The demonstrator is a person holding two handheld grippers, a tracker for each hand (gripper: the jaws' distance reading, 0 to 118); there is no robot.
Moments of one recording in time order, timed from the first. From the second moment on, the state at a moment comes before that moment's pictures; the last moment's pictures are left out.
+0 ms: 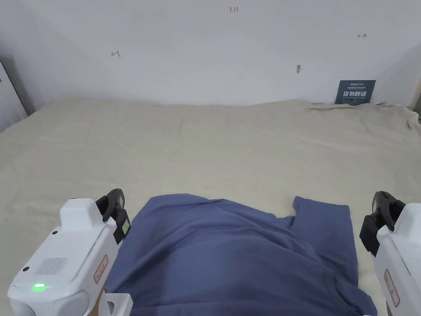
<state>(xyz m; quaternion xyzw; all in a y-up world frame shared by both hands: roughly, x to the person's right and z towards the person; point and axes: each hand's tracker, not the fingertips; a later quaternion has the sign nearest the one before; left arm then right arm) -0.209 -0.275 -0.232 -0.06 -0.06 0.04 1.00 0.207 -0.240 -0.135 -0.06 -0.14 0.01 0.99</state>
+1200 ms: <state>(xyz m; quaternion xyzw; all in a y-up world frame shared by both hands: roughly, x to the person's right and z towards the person) -0.189 -0.398 -0.613 -0.46 -0.11 -0.03 0.88 0.247 -0.319 -0.265 -0.18 -0.16 -0.03 0.97</state>
